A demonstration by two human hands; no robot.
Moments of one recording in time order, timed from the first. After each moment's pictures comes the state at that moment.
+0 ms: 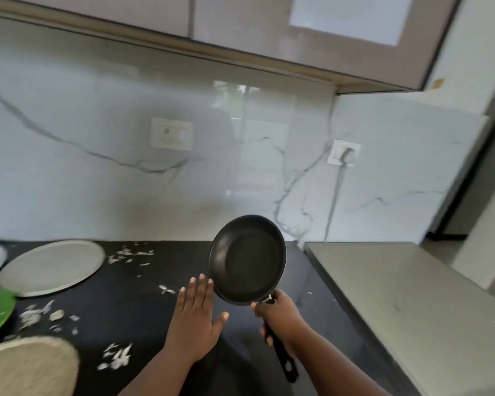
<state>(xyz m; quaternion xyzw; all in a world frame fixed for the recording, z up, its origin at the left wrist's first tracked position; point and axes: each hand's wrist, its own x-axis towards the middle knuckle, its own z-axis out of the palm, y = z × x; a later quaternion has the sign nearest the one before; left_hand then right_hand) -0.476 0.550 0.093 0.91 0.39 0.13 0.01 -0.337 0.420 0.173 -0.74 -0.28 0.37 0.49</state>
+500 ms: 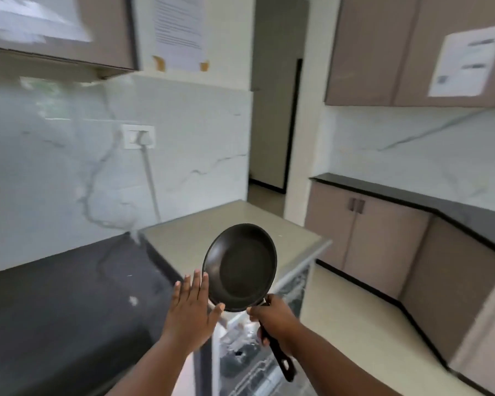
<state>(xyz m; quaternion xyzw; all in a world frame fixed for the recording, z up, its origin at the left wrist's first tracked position) -0.237 0.236 0.104 0.99 0.13 0.10 0.00 -0.189 0.040 0.155 -0.77 -0.08 0.25 0.59</state>
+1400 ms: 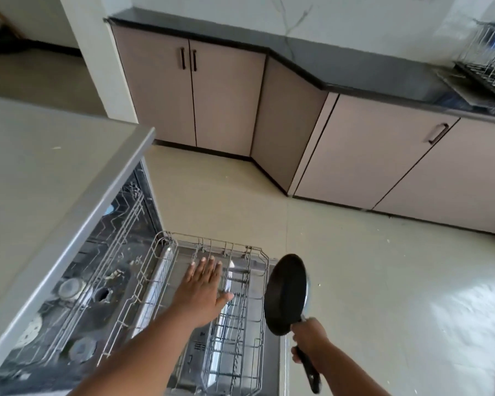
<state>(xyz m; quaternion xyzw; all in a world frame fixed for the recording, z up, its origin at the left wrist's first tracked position) -0.023 -0.056 -0.089 0.94 -0.29 -0.18 0.02 -0.153 -0.277 -0.091 -0.66 0.52 0.20 0.50</state>
